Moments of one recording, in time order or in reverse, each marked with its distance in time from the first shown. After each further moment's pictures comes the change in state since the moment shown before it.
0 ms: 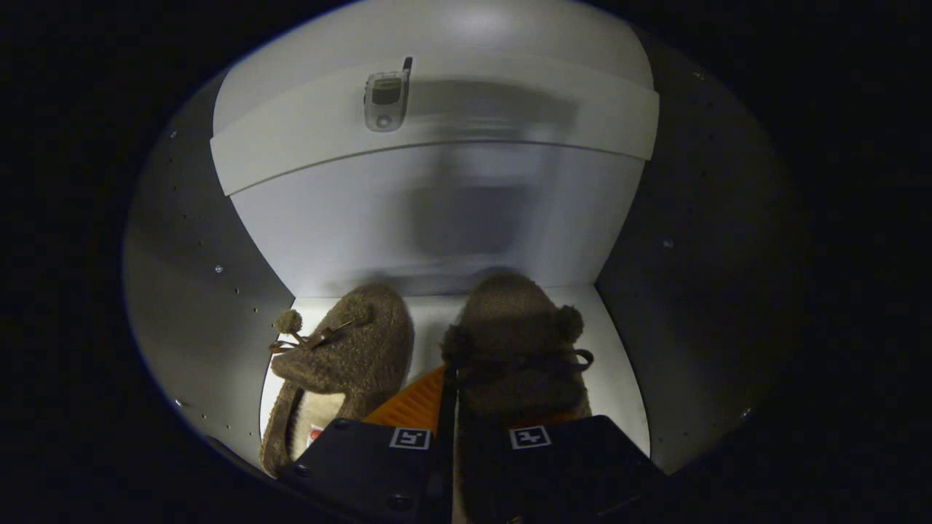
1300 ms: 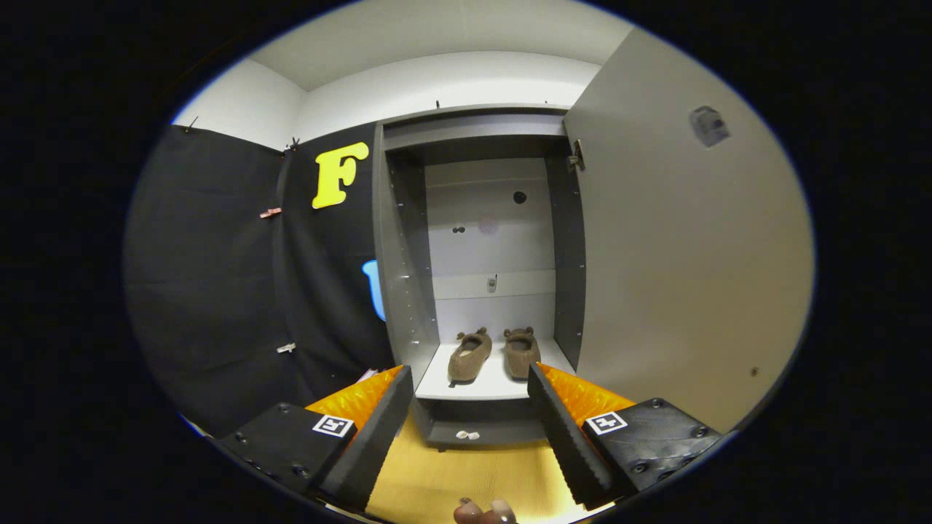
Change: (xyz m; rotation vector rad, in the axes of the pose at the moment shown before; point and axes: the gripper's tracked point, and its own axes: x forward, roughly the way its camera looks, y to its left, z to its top) arm -0.490 0.010 -0.138 0.003 -0.642 0.203
